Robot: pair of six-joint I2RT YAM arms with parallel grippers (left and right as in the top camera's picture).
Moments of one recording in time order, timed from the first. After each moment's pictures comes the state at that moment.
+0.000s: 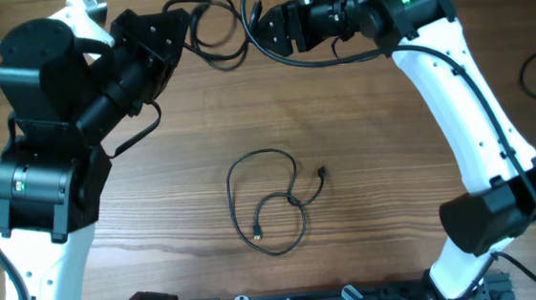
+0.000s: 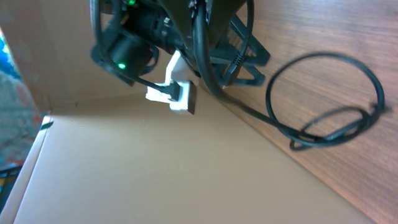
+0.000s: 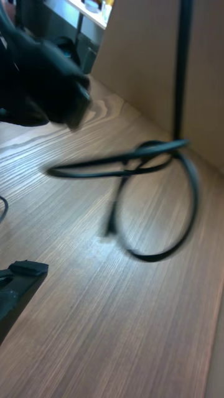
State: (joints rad) left arm -0.20 1.23 1.59 -0.64 0.36 -1.09; right arm 0.36 1.89 2.00 -0.91 -0.72 0.08
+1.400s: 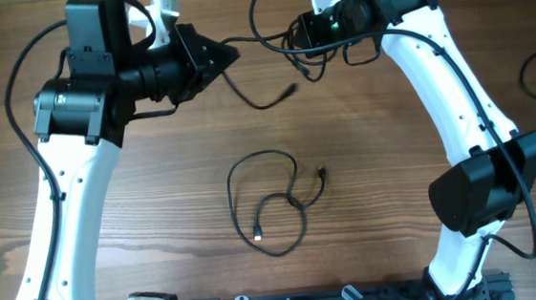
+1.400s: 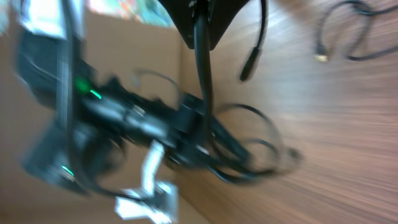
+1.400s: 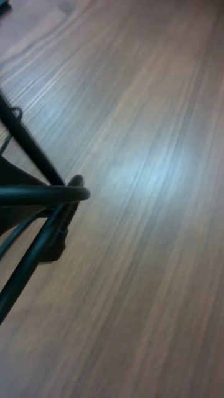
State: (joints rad) left arm -0.16 1.47 1.60 -0.84 0.73 -0.79; right arm 0.32 1.99 2.00 -1.06 -0.37 0.02
